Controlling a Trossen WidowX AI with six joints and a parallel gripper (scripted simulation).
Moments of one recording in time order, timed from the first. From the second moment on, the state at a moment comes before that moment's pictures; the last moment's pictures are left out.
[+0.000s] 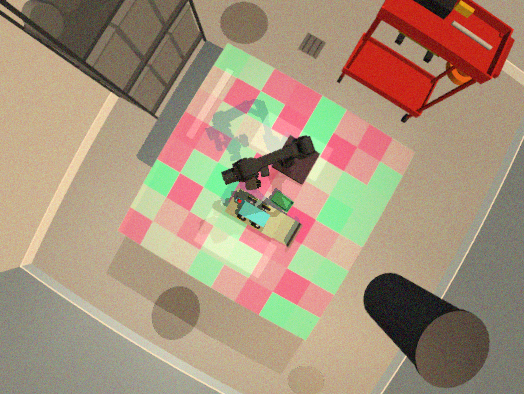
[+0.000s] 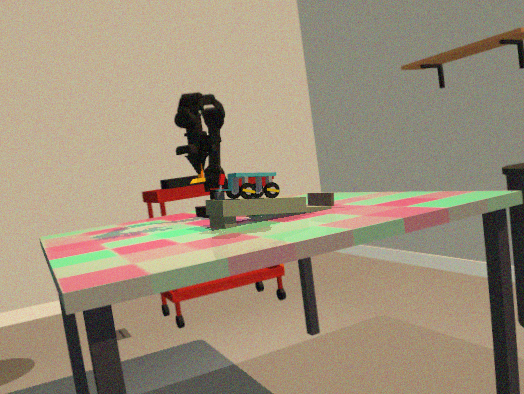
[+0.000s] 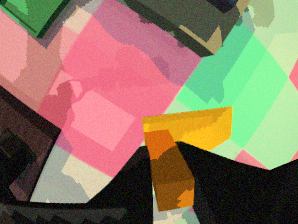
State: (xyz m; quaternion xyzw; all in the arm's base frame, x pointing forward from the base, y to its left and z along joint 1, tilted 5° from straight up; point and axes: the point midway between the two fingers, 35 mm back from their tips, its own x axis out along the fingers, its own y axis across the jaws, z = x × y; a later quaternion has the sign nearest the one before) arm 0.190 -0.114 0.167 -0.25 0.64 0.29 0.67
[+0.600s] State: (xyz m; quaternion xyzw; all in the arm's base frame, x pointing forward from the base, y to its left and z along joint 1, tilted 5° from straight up) arm 0.190 -0.114 0.167 -0.04 0.69 0.09 0.71
